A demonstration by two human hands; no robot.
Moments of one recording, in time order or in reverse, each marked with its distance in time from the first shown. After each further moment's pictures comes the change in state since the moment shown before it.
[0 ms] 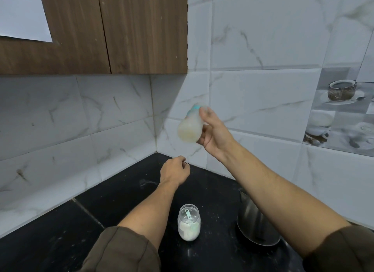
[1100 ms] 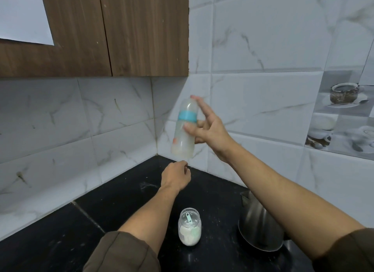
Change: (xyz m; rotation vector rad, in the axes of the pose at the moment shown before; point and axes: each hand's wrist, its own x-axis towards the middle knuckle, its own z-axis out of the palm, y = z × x) left_hand 0.003 -0.006 0.009 0.046 -0.008 0.043; right_hand -0.015 -0.014 0.013 -0.506 -0.146 -0.234
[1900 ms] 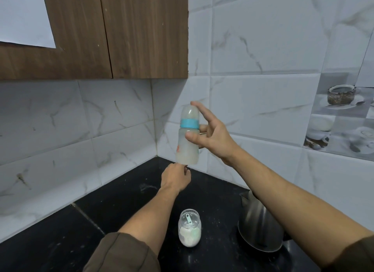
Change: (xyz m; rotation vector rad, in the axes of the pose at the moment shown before) left_hand -0.002 0.001 -0.002 0.022 0.012 0.024; right_hand -0.013 0.002 -0.006 -0.041 -0.039 -0.015
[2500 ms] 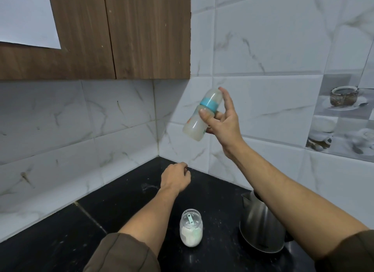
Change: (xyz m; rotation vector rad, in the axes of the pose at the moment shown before) left_hand 0.000 -0.007 -0.003 0.014 -0.003 -0.001; right_hand 0.017 -0.010 -0.004 0.109 0.331 -0.048
